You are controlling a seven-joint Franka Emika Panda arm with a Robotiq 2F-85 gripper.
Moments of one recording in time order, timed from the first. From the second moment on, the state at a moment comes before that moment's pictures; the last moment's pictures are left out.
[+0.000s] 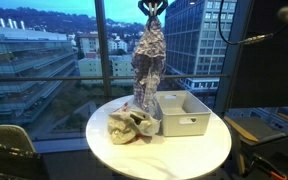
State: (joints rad) arm 0.25 0.07 0.18 -1.57 -0.73 2.03 1.09
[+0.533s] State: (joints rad) arm 0.23 0.18 0.15 -1.59 -0.78 2.06 1.09
